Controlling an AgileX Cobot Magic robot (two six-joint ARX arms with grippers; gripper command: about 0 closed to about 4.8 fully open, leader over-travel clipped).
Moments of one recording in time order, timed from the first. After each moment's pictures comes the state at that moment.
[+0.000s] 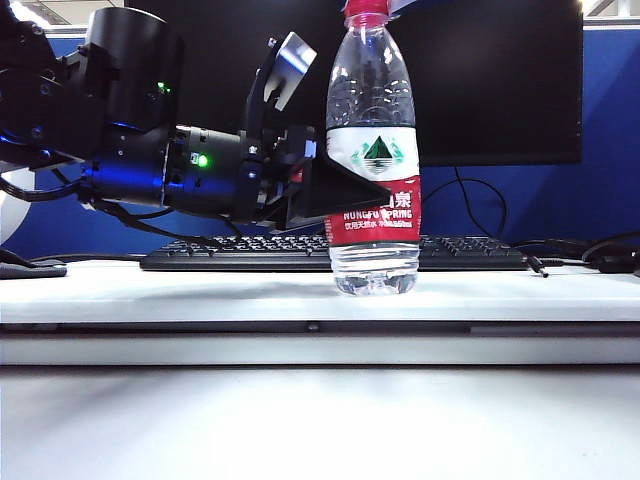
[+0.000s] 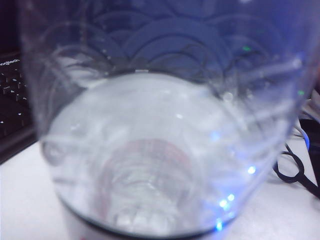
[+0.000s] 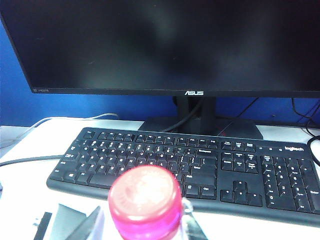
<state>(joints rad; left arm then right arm) -0.61 1.79 0.71 0.92 0.64 0.04 1.09 1.26 0.83 0.34 0.89 0.18</state>
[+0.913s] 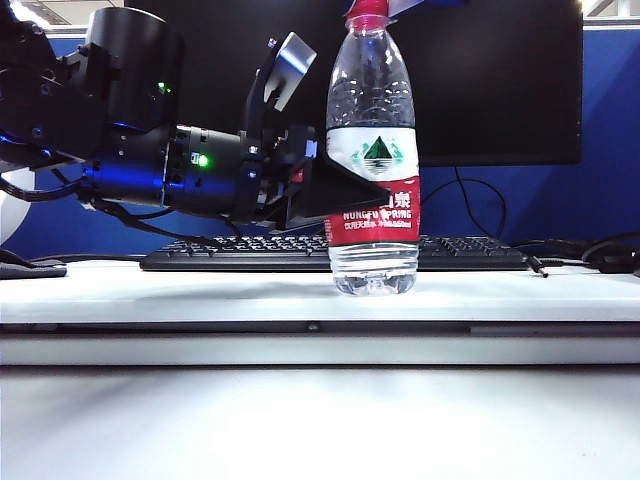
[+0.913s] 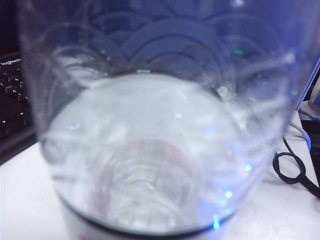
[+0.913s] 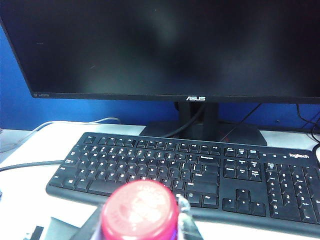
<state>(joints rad) -0.61 1.79 0.71 0.92 0.64 0.03 1.04 1.27 0.83 0.36 0.83 0.17</state>
